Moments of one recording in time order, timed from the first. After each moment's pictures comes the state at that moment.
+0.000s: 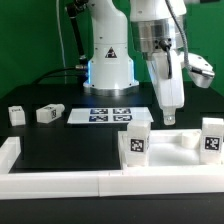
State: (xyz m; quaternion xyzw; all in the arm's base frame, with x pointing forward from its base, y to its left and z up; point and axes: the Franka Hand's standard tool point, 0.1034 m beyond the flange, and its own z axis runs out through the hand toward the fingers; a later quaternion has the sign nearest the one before) arm 0.528 0.068 0.068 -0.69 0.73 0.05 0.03
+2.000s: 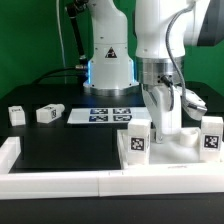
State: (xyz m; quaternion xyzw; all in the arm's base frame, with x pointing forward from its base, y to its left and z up) arm 0.487 0.068 0.006 -0.71 0.70 0.01 0.00
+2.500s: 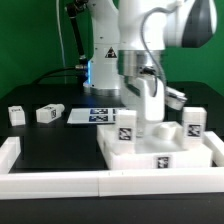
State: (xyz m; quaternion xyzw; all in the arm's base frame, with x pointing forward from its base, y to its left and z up) arm 0.462 0.014 0.011 -0.77 0.63 -0.06 0.02
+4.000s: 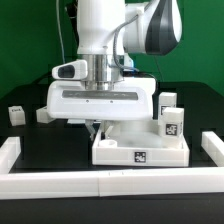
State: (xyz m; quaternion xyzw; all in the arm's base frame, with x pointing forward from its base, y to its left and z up) arm 0.507 -0.050 0.010 -1.00 -0.05 -0.07 -0.03
